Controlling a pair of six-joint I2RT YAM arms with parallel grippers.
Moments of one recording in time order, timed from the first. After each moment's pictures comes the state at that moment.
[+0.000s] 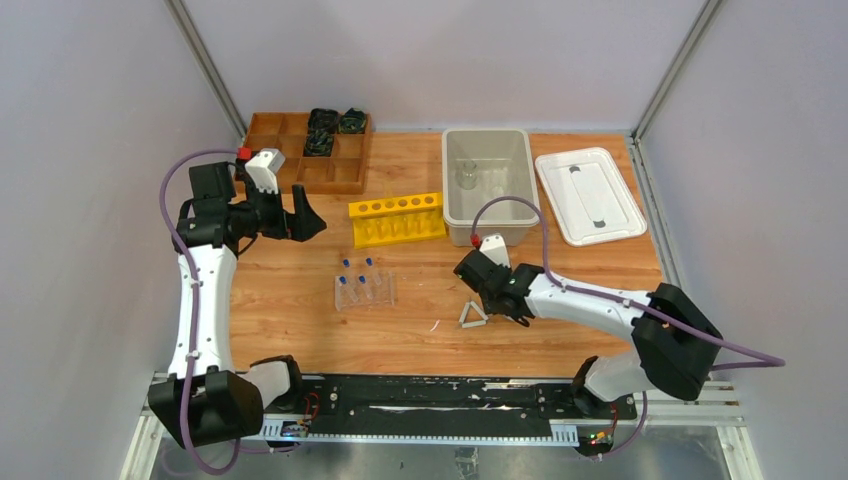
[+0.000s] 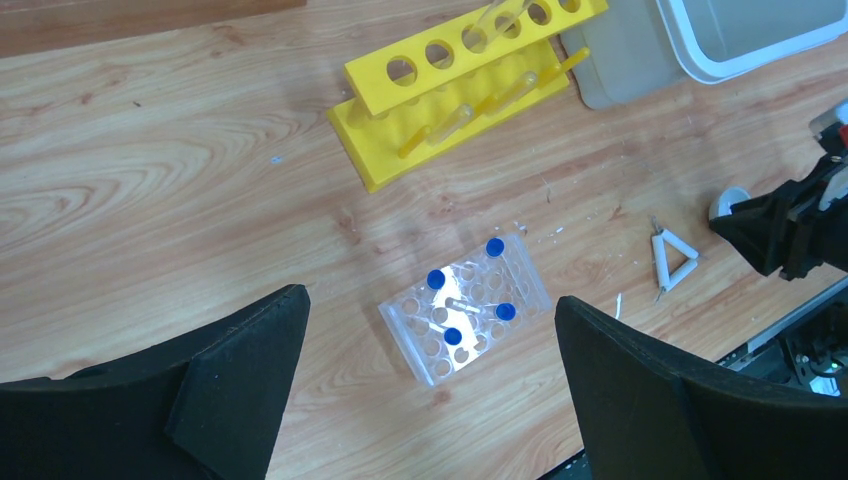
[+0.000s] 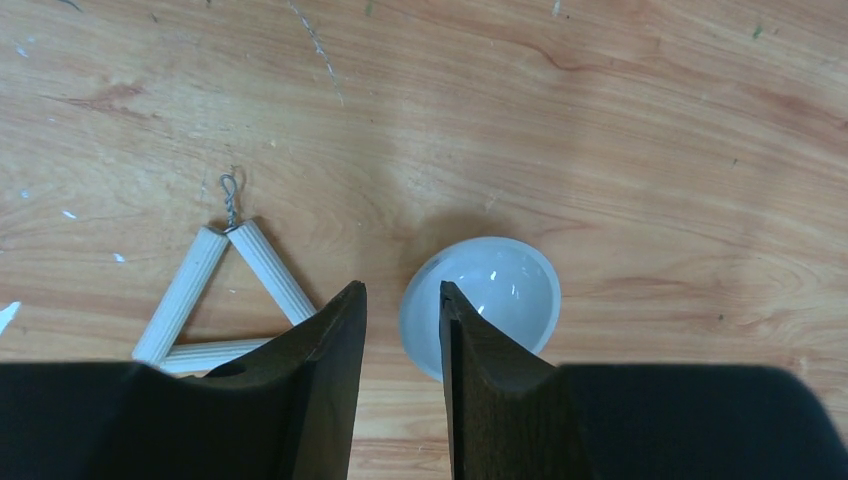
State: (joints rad) left arm 0.22 1.11 1.15 -0.79 0.68 0.15; right arm 0.92 1.37 0.79 -0.59 0.50 0.55
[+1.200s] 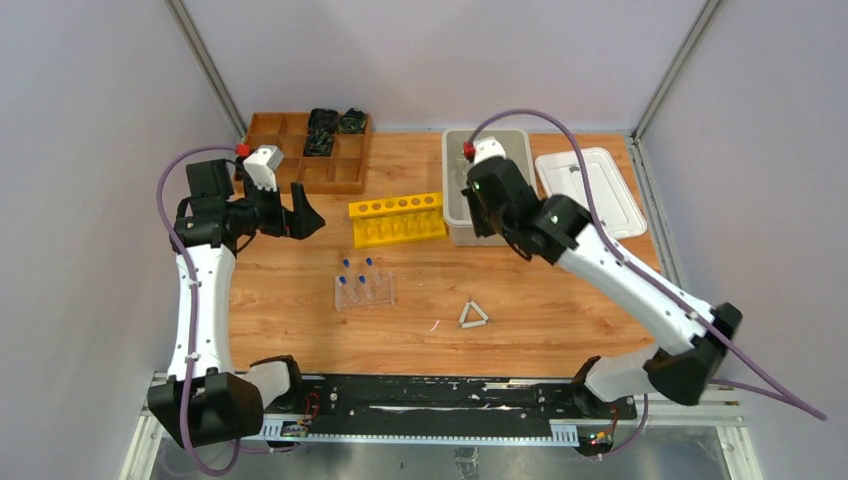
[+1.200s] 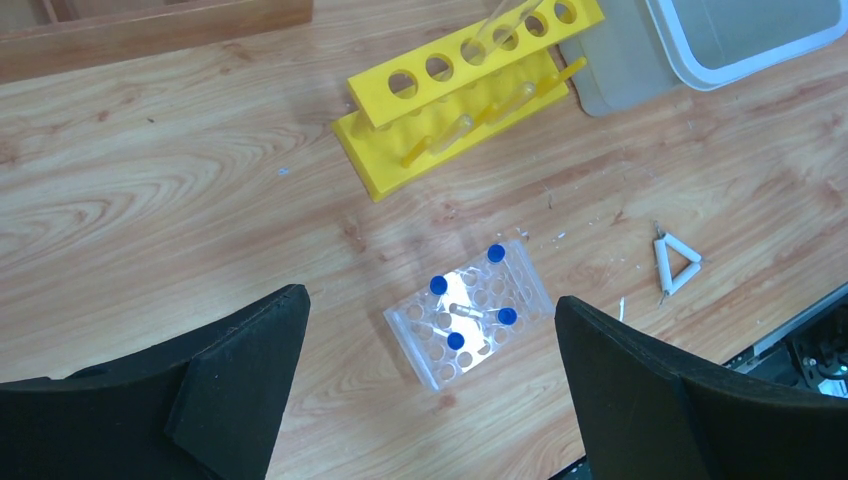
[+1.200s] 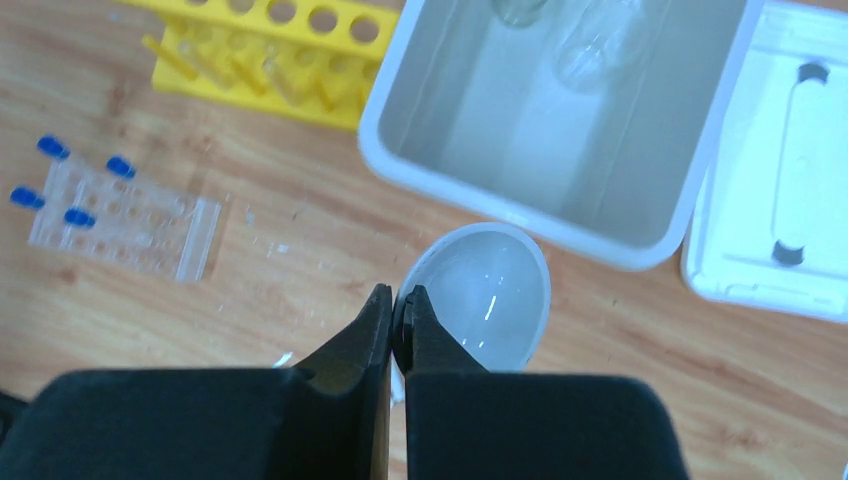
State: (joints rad) left arm 0.22 1.11 1.17 -0.80 0.68 0.16; right arm 0.89 1.29 1.41 -0.80 0.43 0.28
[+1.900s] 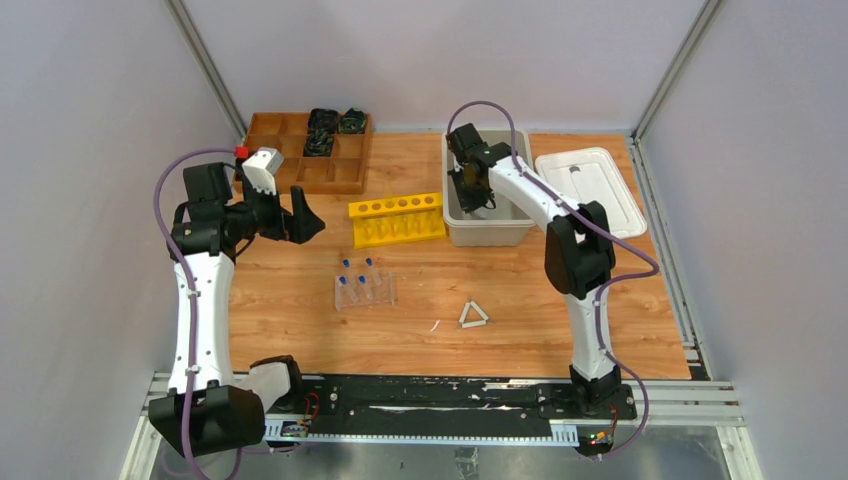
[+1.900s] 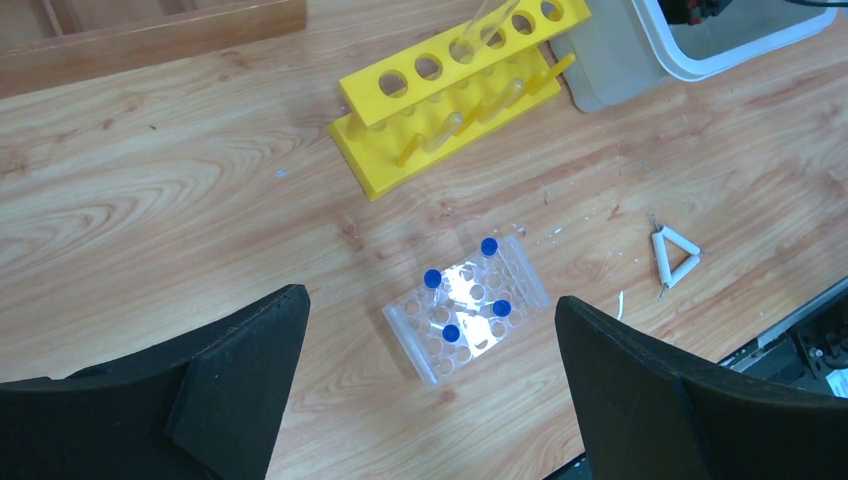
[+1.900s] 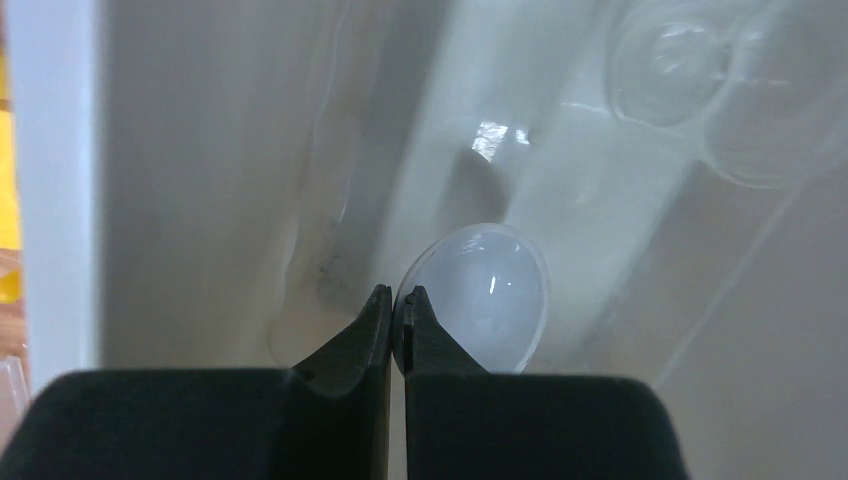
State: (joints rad) left arm 0.22 1.07 1.17 -0.82 0.69 0.18; right arm 0.52 2.11 1.89 -0.85 0.12 0.14
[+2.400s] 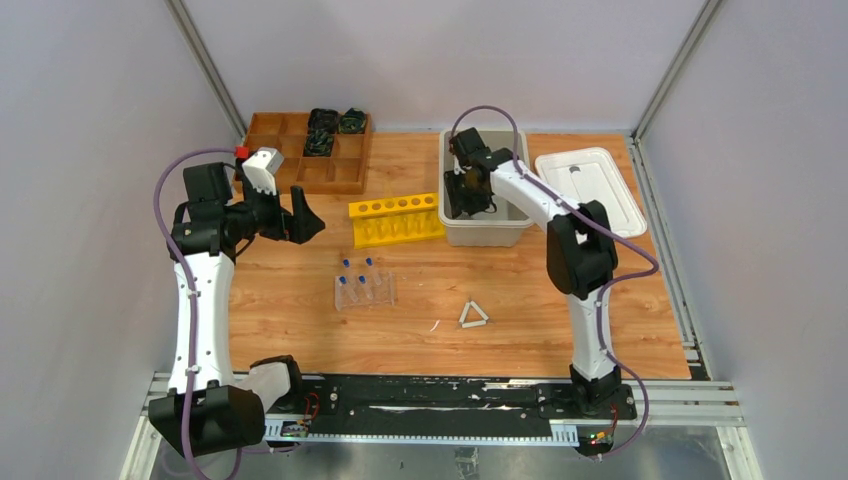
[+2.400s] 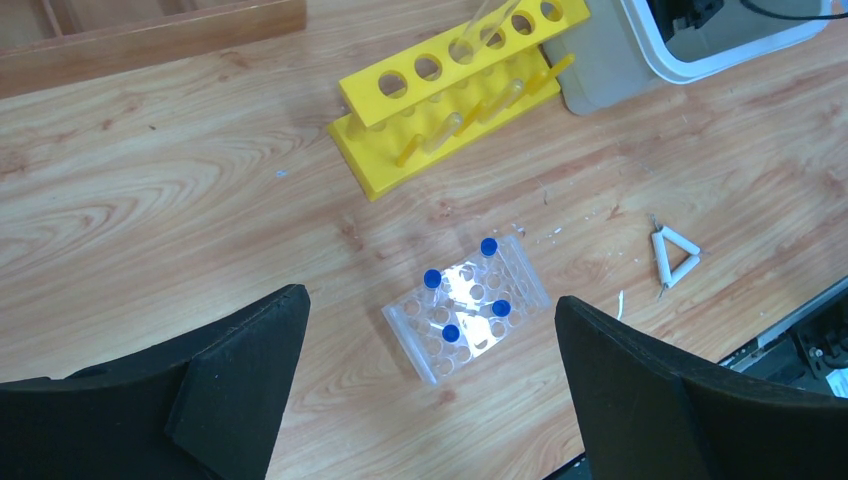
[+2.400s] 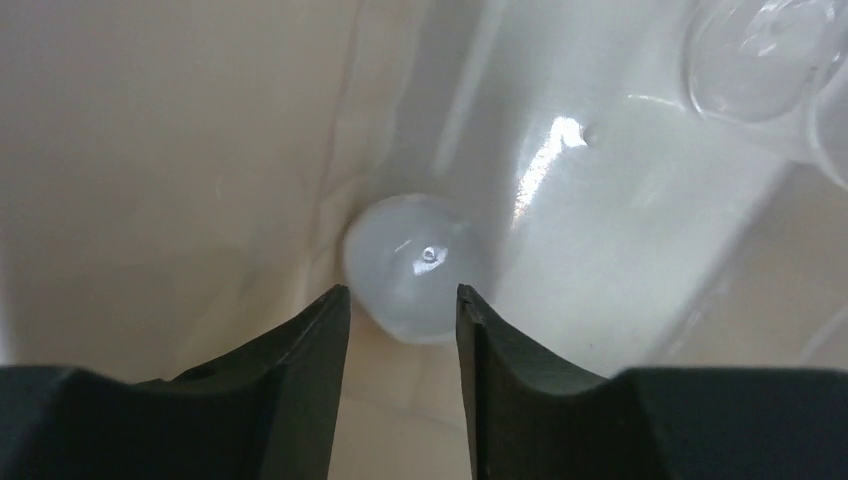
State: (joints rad) left arm 0.22 1.07 1.17 -0.82 0.69 0.18; right arm 0.51 2.14 1.82 -0.77 0.00 0.22
